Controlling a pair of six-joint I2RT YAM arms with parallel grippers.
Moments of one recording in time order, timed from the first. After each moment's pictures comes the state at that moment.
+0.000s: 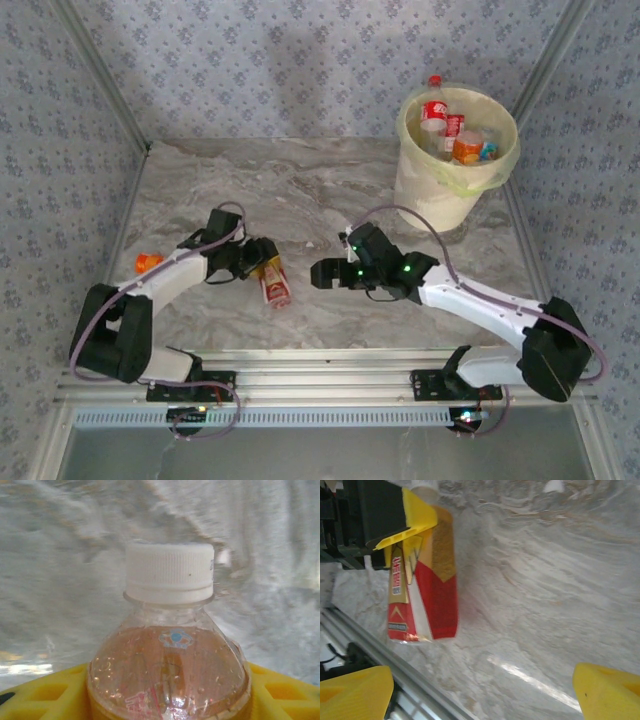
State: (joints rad) left arm -0.36 1.38 0.75 -0.31 0.38 -0.87; right arm 0.84 1.29 0.87 -0.34 -0.21 0.74
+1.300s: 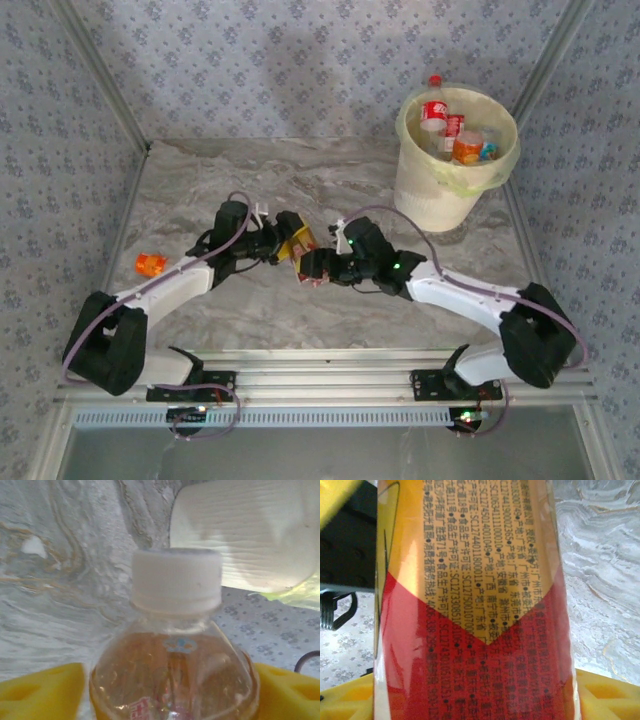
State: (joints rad) left arm -0.48 1.34 0.75 0.11 0.54 -1.23; right arm 0.80 1.35 0.84 -0.08 -0.40 0.90
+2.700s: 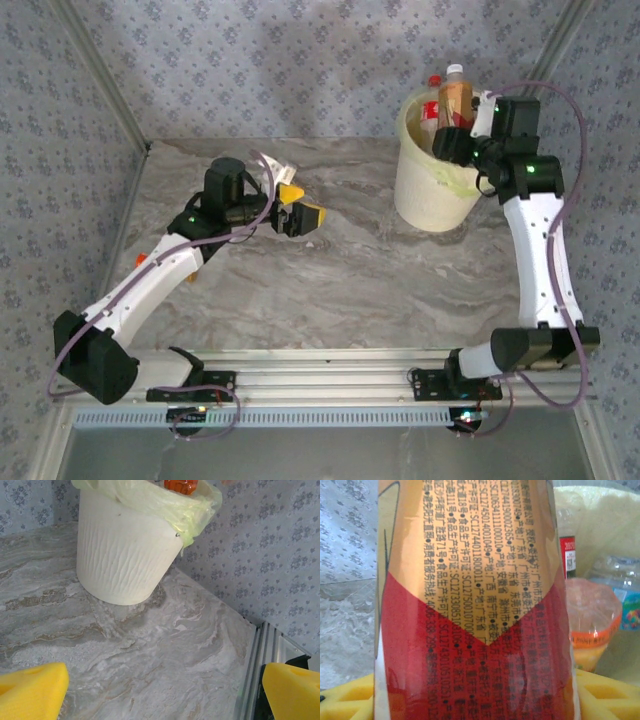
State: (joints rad) left arm -0.54 1.29 1.16 -0.24 0.62 -0.20; right arm 0.03 1.43 1.77 -0.89 -0.13 0.15
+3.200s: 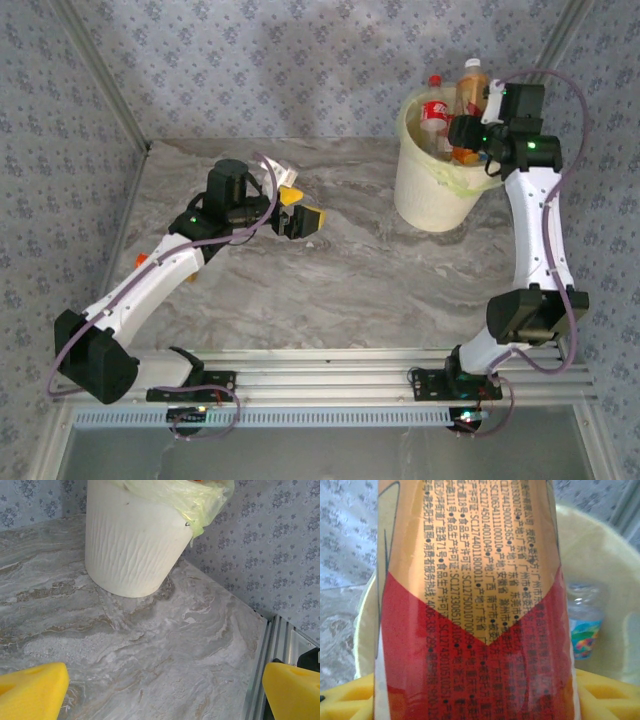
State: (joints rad) left arm -0.55 1.29 1.16 -0.27 0.59 -0.17; right arm -0.07 1.58 1.88 -0.87 -0.09 0.09
